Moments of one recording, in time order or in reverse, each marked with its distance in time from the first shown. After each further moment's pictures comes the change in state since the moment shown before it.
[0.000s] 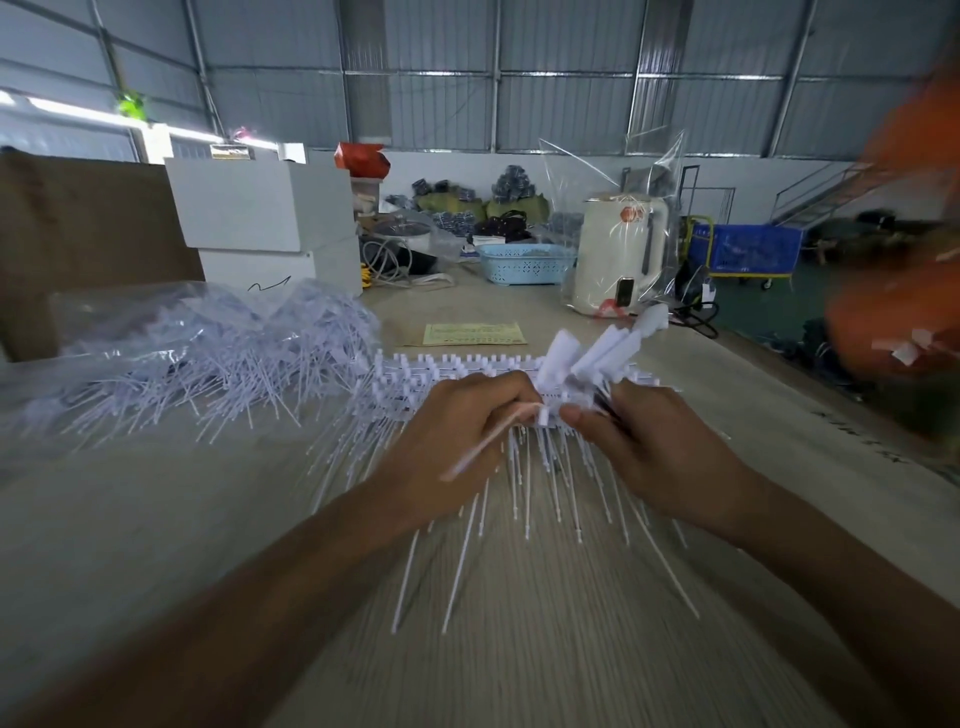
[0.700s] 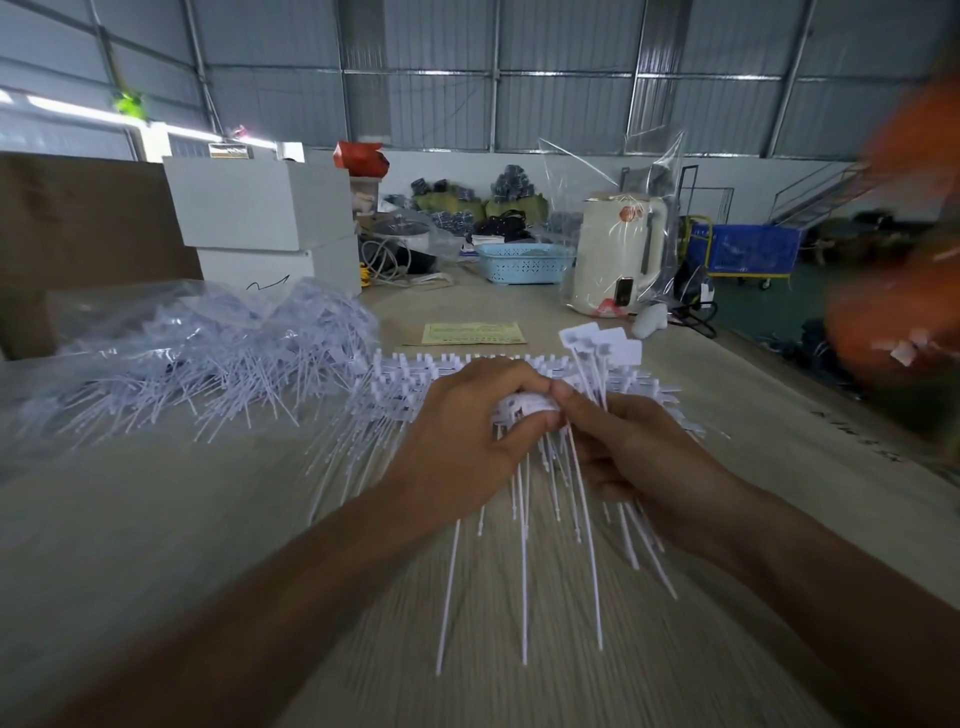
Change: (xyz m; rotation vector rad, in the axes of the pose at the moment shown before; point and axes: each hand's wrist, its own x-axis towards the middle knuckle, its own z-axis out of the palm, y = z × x) left_hand 0.000 0.023 0.000 -0.092 0.140 -0.056; right_hand -0.001 -0.016 0.010 0.881 -0.126 0.628
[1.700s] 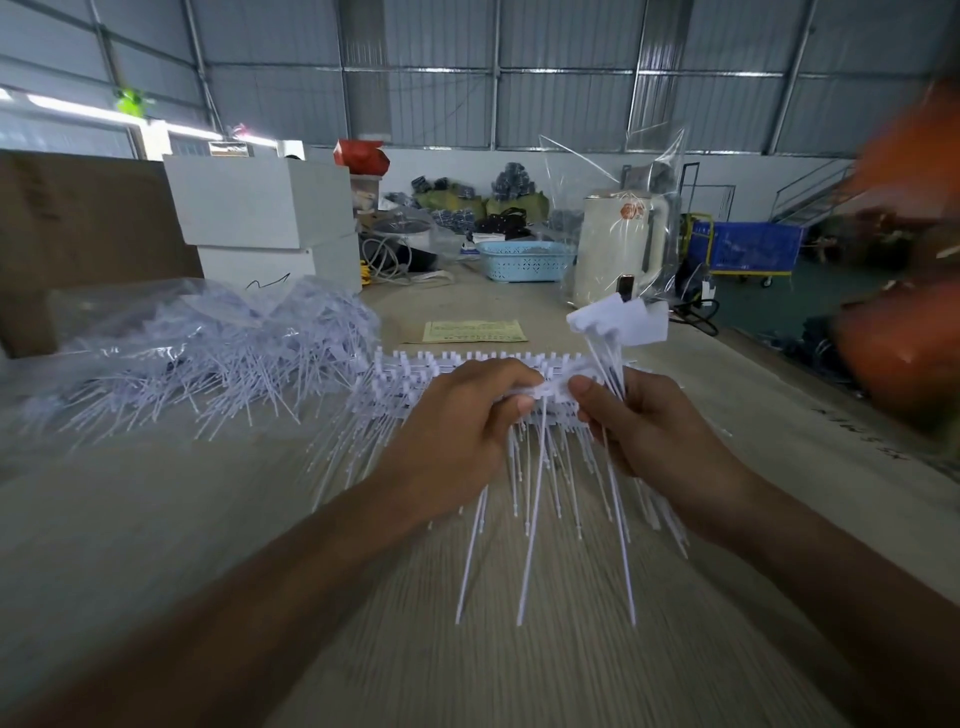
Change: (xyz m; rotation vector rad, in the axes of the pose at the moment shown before) left_hand 0.001 -0.015 -0.002 0.089 -0.068 0.009; right_hand 0.004 0.000 -0.008 -0.183 0.107 -0.254
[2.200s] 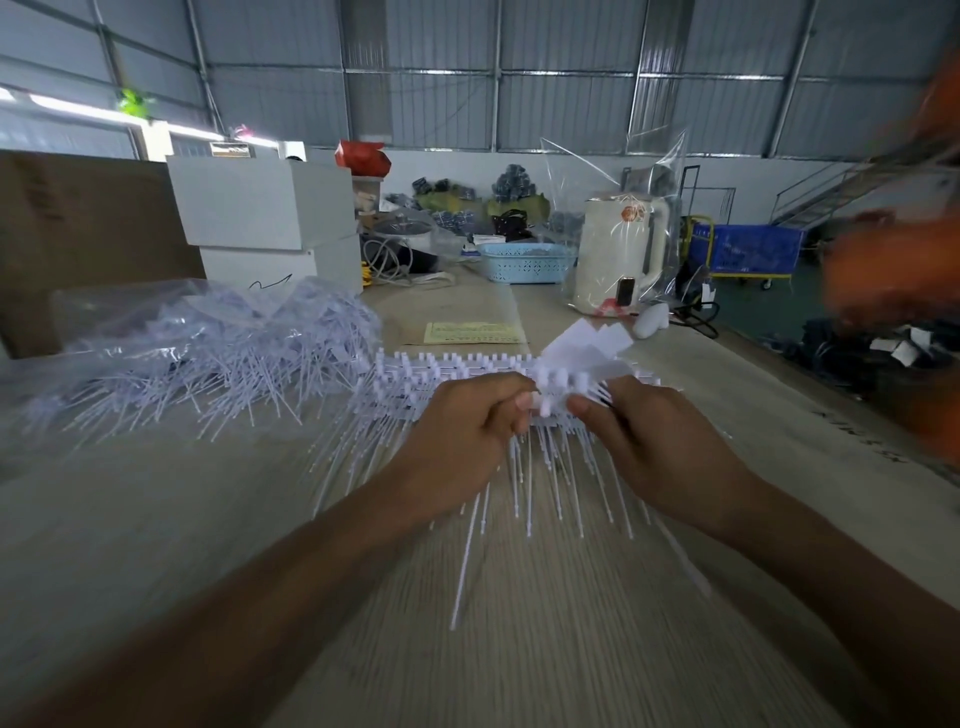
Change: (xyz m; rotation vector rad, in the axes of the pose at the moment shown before) left_hand -0.001 -0.003 0.005 -0.122 -0.056 -0.092; right_hand 0.000 0.008 -0.009 -0.770 0.036 -0.447
